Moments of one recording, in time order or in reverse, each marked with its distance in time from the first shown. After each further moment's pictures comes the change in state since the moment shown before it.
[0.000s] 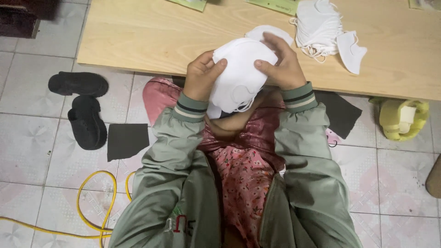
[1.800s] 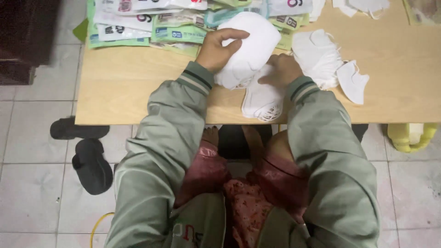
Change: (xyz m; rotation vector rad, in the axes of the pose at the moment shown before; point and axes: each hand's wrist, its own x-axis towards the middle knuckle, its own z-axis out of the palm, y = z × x) left_hand 0.244 -0.026 0.003 0.567 -0.362 0.239; right_hand 0.130 0.072 -0.054 -0.871 -0.291 0.584
